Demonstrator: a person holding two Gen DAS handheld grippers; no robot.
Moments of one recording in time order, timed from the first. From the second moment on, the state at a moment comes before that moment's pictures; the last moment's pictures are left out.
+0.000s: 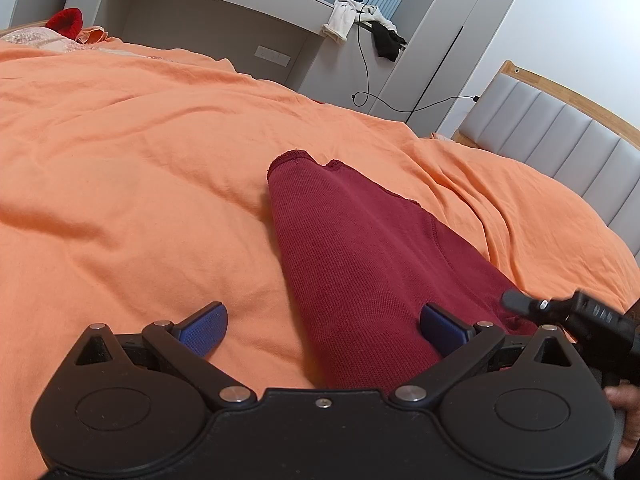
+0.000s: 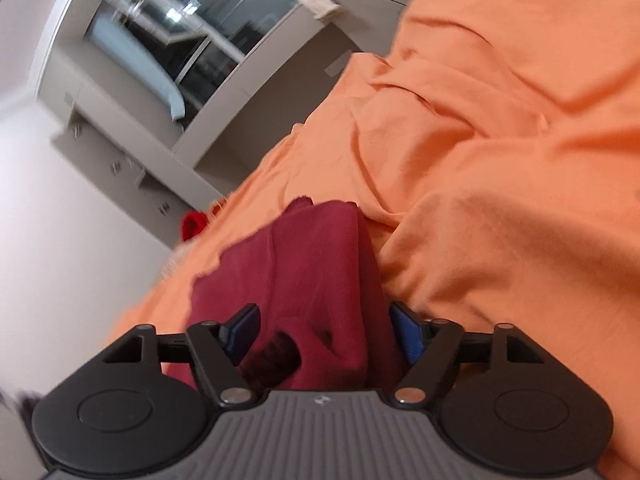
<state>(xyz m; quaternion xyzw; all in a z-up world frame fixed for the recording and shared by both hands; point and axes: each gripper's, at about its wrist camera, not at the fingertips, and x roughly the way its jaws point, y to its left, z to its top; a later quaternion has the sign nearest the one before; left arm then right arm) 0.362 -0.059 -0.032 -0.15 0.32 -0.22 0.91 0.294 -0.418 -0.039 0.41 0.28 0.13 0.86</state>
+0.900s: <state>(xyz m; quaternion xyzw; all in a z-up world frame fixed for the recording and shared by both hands) 0.385 -0.060 -0.027 -0.22 0.40 -0.29 0.84 0.297 -0.372 -0.004 0.30 0.24 0.11 0.92</state>
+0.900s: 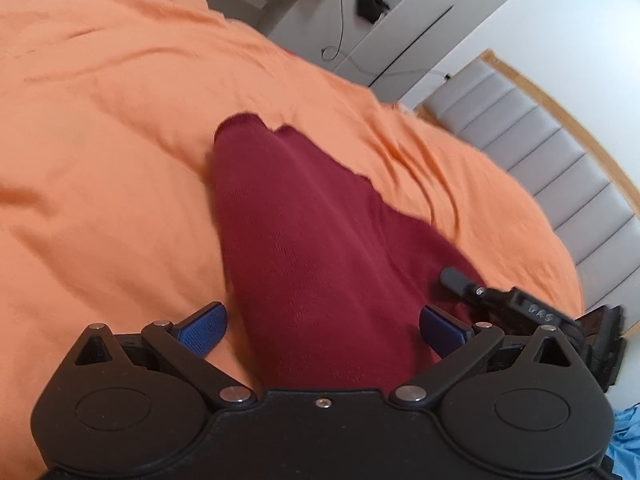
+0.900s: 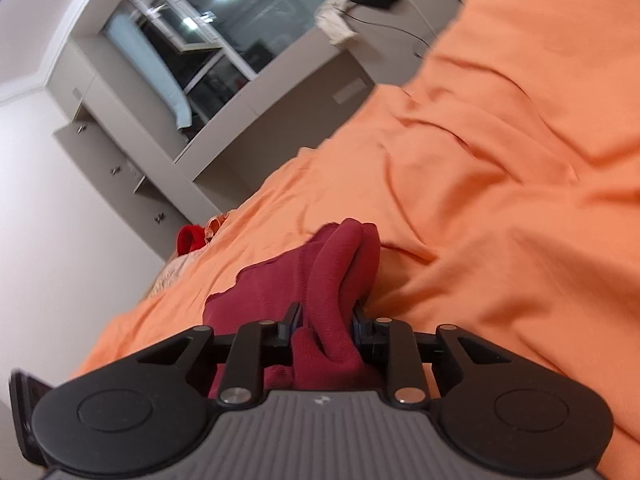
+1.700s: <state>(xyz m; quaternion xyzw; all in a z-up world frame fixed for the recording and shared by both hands) 0.370 -0.071 0.012 -0.18 0.32 -0.23 0.90 0.266 -0.288 0.044 0.06 0.14 0.10 0.98</state>
